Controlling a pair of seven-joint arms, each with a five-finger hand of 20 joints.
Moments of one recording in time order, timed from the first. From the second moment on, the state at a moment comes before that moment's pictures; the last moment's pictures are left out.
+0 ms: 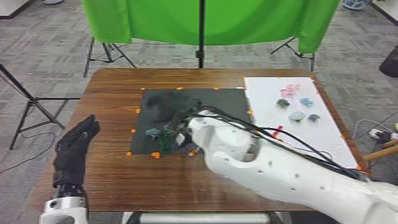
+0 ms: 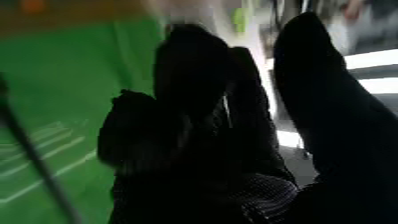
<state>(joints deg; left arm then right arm) 127.4 -71.5 -96.5 -115.7 61.3 11.7 22.4 -51.0 -63.0 23.3 -101.1 -117.9 5.0 22.6</state>
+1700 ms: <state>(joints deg) 127.4 -71.8 -96.7 -116.2 62.1 10.5 20.1 -86.5 -39.1 66.0 -106.9 -120.3 2.0 37.9</state>
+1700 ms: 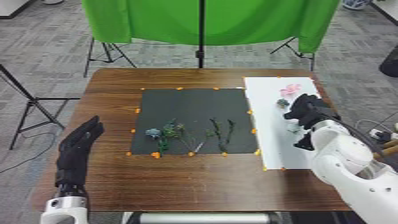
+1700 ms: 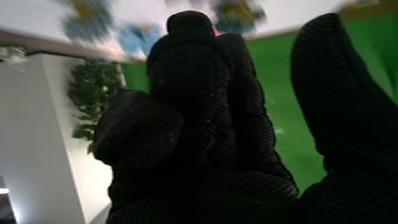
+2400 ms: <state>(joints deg) 127.5 -71.8 -96.7 -116.2 62.1 10.0 19.9 -91.6 -37.2 71.8 -112.2 -119.0 -16.4 38.2</state>
